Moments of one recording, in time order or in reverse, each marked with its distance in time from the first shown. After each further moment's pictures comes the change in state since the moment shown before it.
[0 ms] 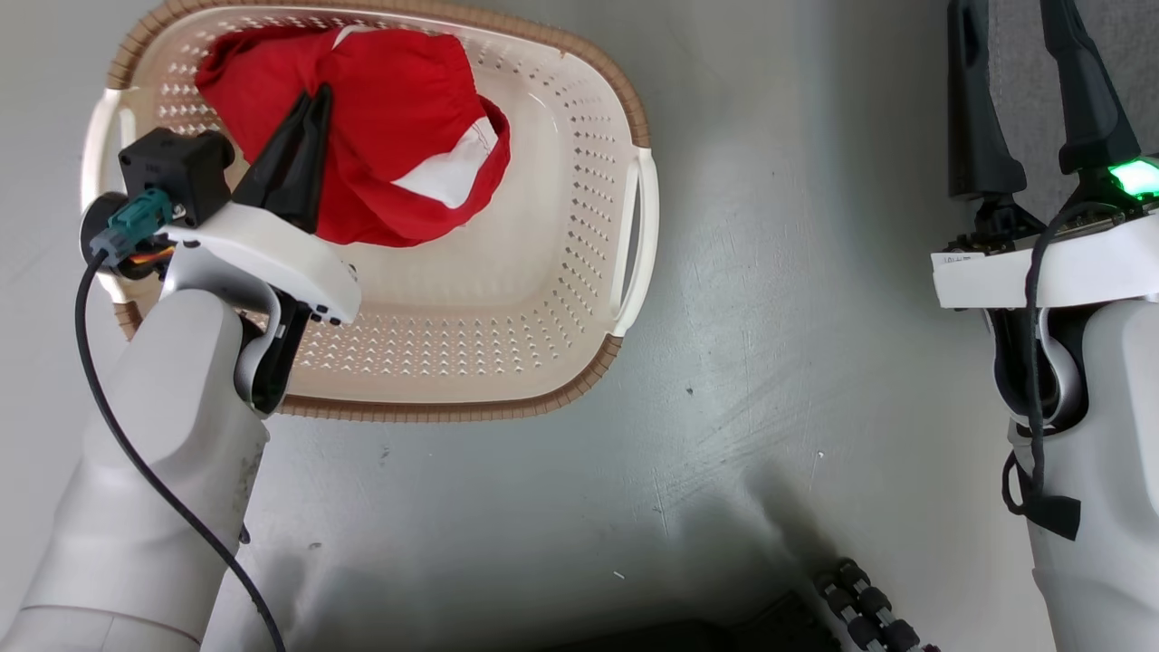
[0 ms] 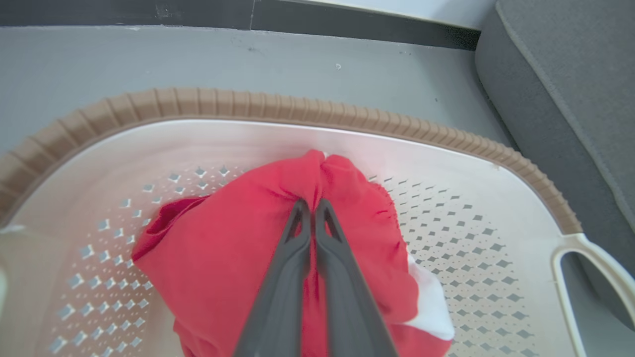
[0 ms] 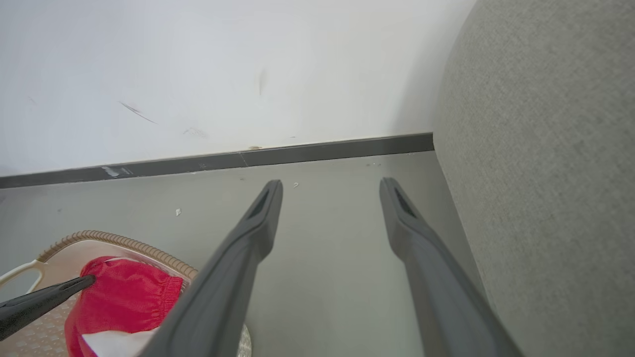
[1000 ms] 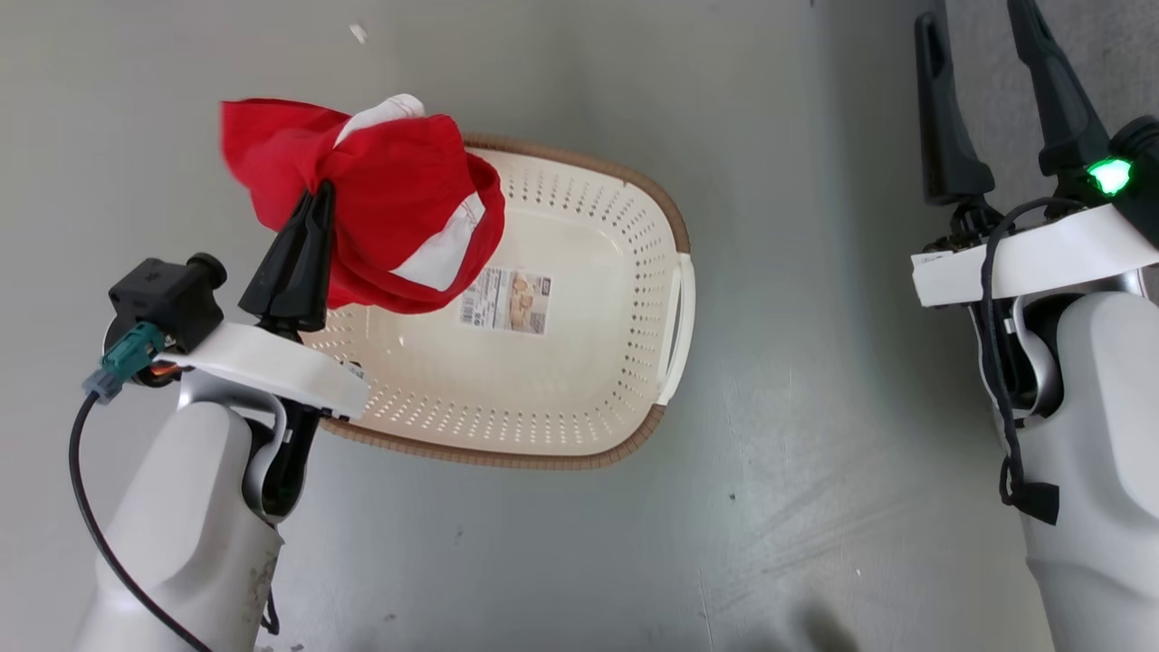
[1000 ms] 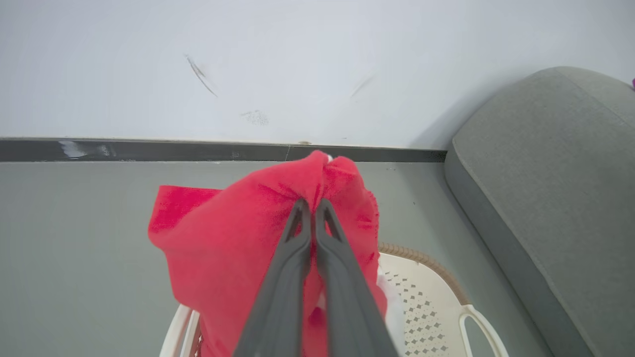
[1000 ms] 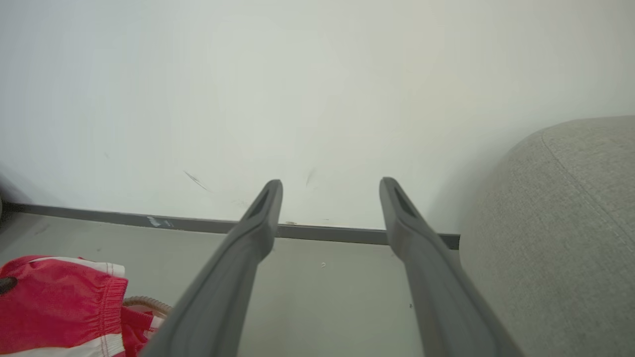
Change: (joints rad) left arm 0.255 -0.012 0.090 -0.222 -0.039 -0.002 -0.036; right arm -0.034 -0.005 0.013 0.097 -0.102 0.000 -0.001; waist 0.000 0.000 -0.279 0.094
